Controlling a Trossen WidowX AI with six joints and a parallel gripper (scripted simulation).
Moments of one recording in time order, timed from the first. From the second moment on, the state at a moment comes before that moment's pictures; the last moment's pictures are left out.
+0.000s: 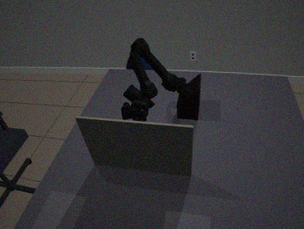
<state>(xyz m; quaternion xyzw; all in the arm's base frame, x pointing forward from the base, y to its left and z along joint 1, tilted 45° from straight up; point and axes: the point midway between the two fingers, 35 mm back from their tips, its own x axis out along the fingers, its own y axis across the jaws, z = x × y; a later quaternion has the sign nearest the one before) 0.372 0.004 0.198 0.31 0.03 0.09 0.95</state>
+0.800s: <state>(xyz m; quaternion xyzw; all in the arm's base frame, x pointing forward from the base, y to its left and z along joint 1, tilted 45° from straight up) 0.372 0.003 0.200 0.31 0.02 0.09 0.95</state>
